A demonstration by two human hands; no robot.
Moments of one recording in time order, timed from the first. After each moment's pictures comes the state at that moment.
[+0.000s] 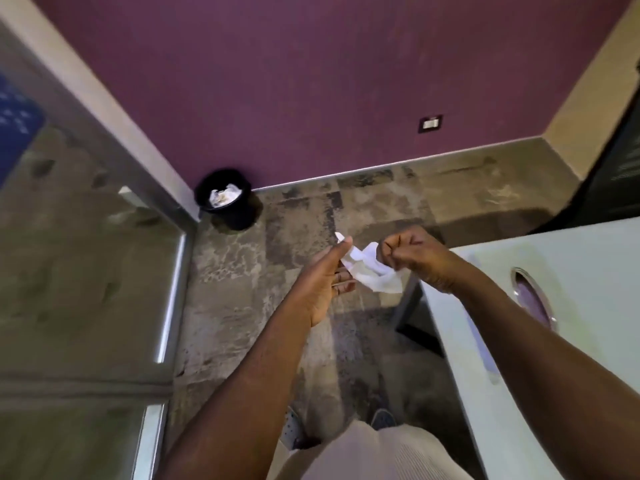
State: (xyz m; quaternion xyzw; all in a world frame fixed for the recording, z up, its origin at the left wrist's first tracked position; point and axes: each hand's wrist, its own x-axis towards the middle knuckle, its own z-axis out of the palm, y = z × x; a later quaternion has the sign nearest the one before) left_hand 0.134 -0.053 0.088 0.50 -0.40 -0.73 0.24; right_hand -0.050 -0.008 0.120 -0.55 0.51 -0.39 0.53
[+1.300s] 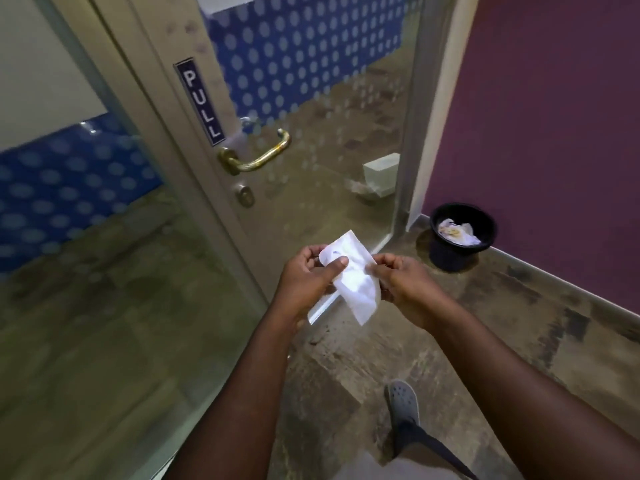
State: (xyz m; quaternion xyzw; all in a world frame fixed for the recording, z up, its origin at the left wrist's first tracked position) left_hand 0.665 -0.113 0.125 0.64 -0.26 -0.43 0.58; right_hand 0.514 -0.206 0.121 -0.52 0.42 -0.22 0.71
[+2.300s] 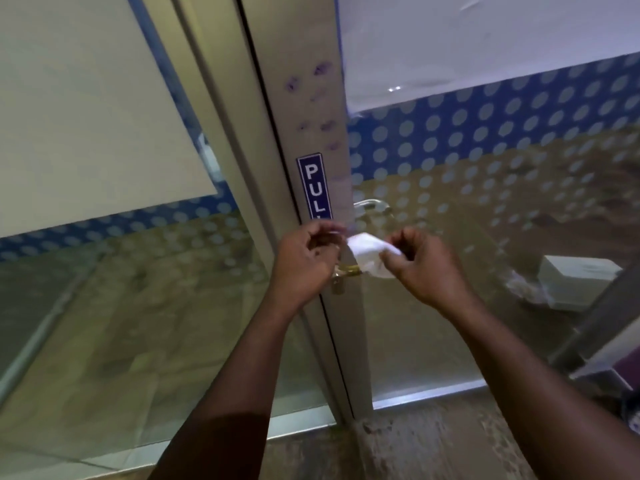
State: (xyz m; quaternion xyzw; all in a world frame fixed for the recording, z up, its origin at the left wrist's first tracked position) left_hand 0.810 -0.222 0.244 0.77 -0.21 0.01 0.60; right_hand 0.742 -0.389 0.221 -0.85 0.14 -0.20 0.47
